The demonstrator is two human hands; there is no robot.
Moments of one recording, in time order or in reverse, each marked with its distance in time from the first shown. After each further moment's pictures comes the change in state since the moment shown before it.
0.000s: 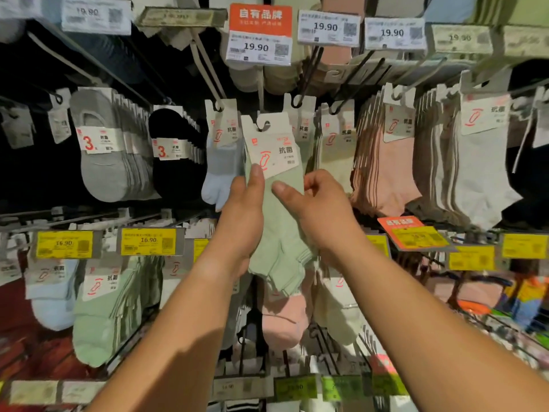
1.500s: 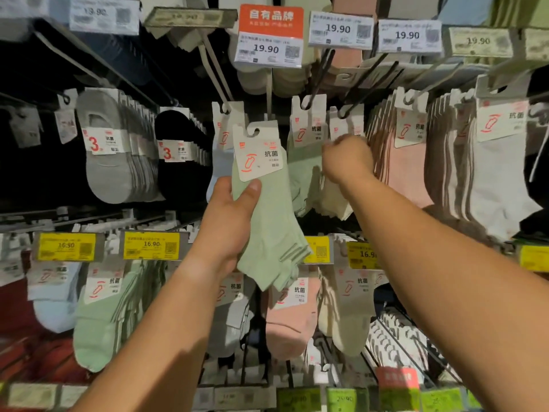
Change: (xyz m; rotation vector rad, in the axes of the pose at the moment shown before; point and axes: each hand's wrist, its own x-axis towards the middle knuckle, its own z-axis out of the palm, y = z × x) left_hand 0.018 -0.007 -0.022 -0.123 0.060 0.059; right_hand 0.122 -0.003 -0.018 -0.401 0.272 0.101
